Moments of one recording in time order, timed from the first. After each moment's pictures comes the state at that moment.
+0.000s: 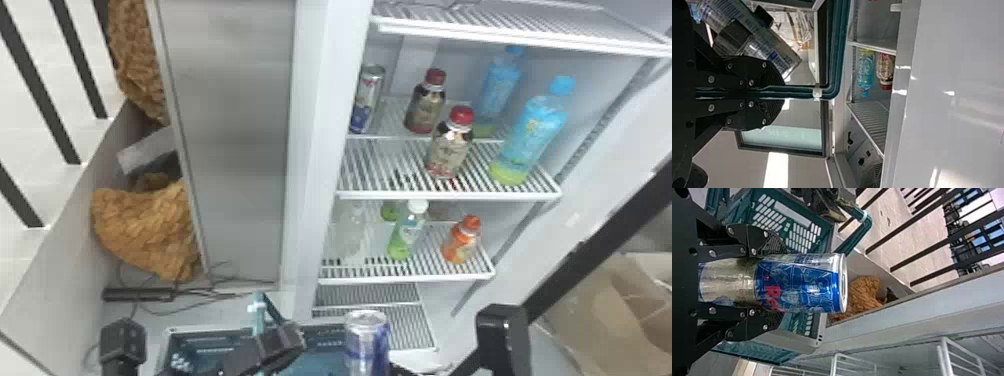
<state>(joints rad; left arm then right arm) 0.28 0.10 0.11 -1.72 1.30 1.31 -0.76 0.72 -0.17 -0.05 -2.68 -0.31 1.16 0.39</state>
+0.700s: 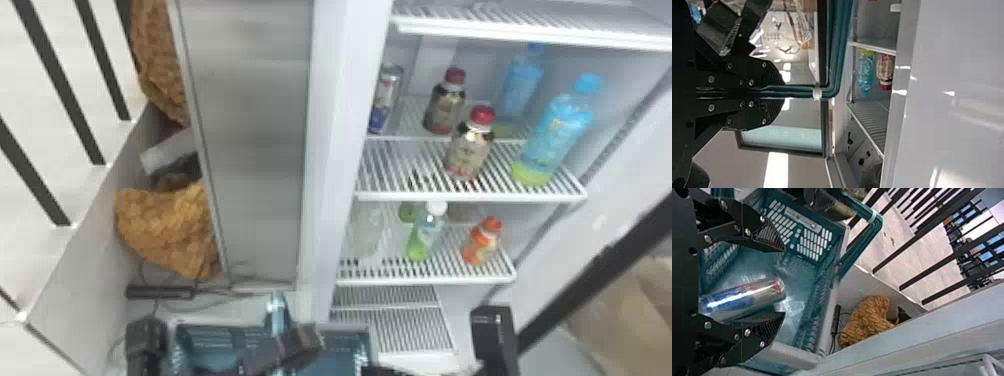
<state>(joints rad) 0.28 0.10 0.11 -1.72 1.30 1.31 -0.76 0.63 -0.16 -0.04 -2.53 -0.35 1.16 0.51</state>
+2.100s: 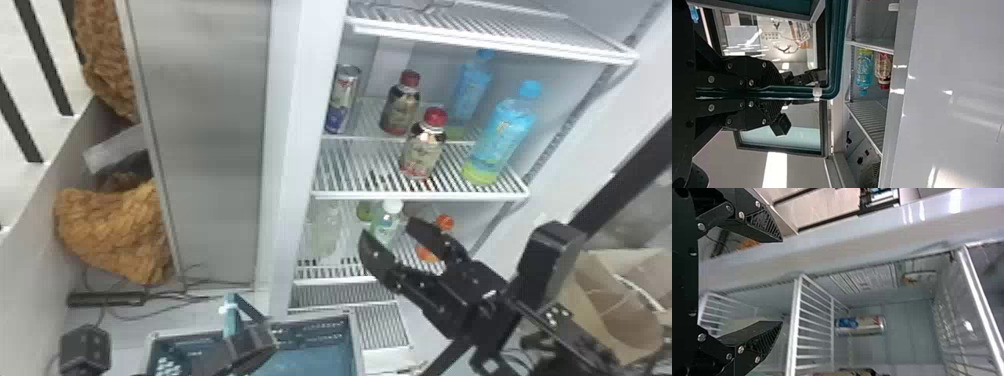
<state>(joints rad) 0.28 0.09 0.12 -1.72 1.30 1.31 -0.76 0.58 -0.12 -0.16 -2.51 -0.27 0.60 0.35</state>
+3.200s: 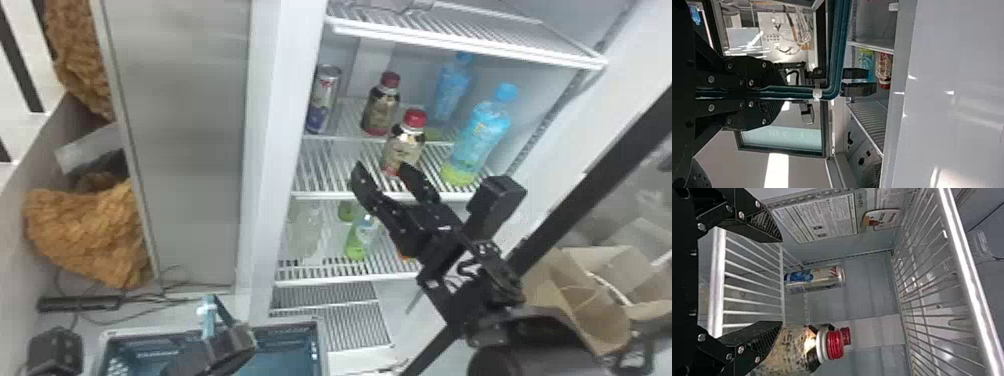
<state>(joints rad) 0.28 0.10 0.11 -1.72 1.31 1.30 -0.75 0.27 -0.09 -0.12 -2.15 -0.27 0.35 0.23</state>
